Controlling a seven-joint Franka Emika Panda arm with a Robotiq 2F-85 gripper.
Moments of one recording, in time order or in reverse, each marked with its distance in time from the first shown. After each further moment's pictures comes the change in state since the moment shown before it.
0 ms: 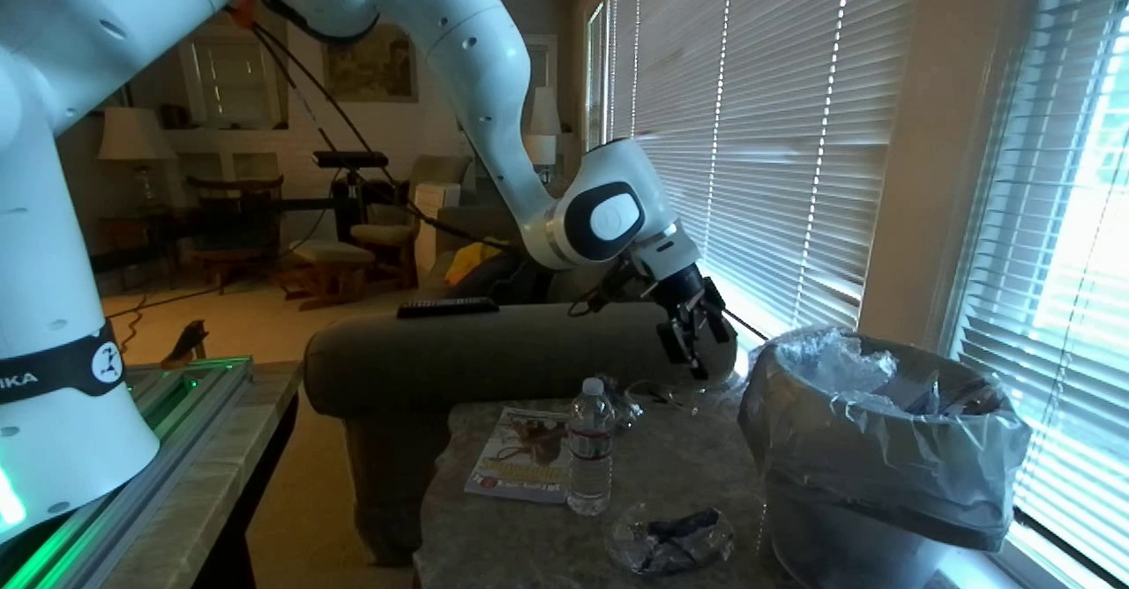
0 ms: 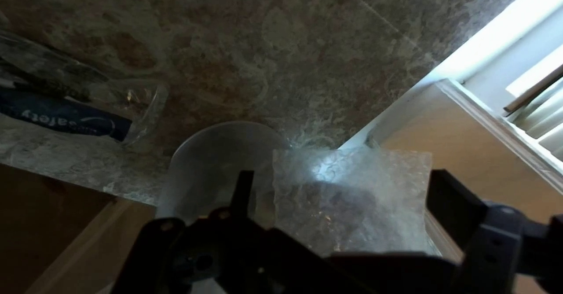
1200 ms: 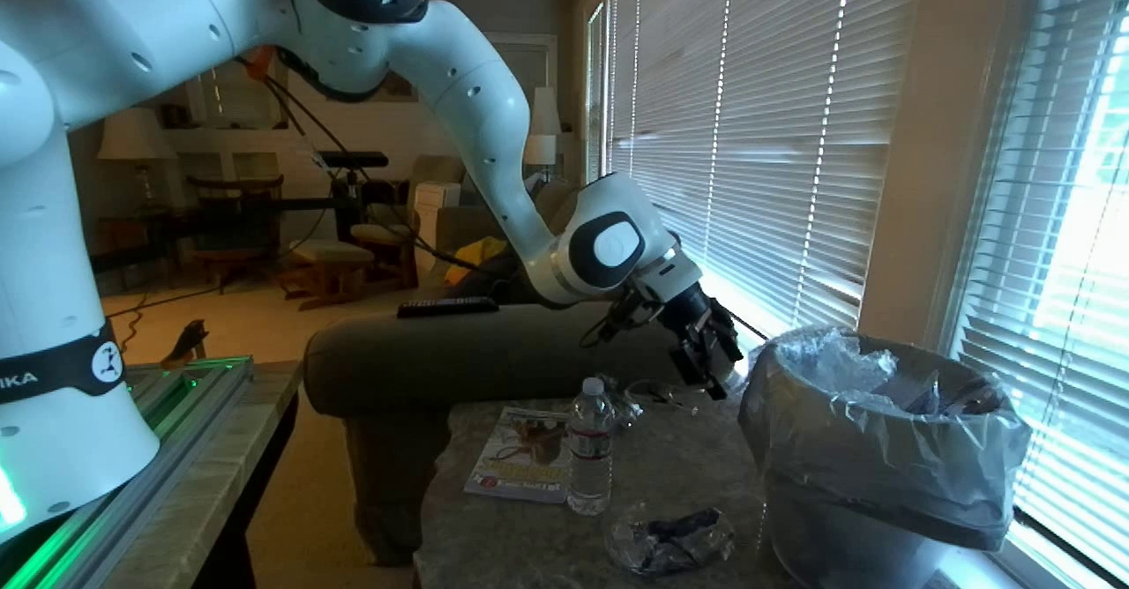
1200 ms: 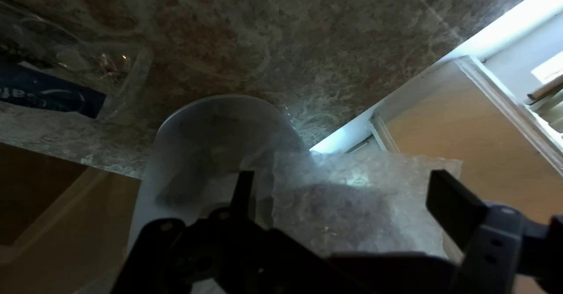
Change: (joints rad) arm 0.138 0.190 -0.167 0.090 0.075 0.057 0.026
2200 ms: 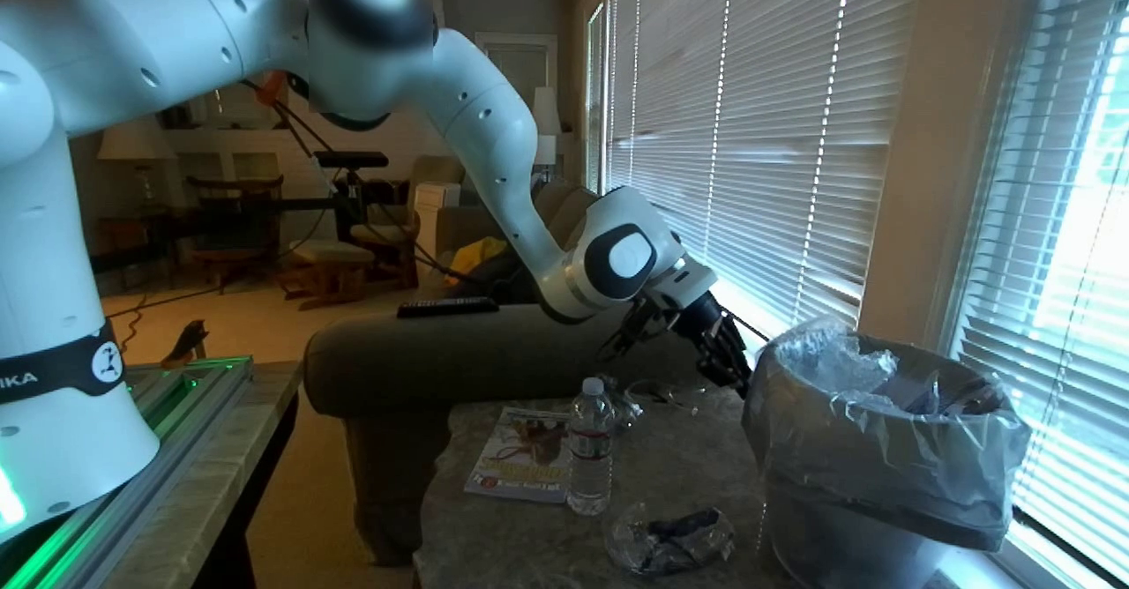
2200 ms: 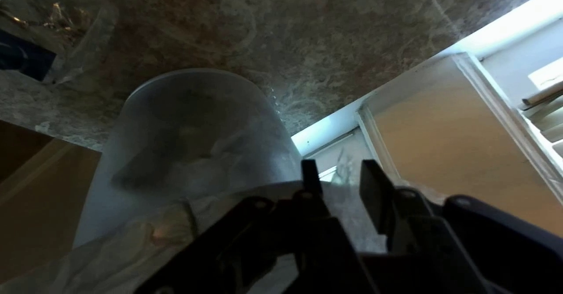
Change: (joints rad) arm 0.000 0.100 -0.039 0.109 0.003 0.003 -0.047
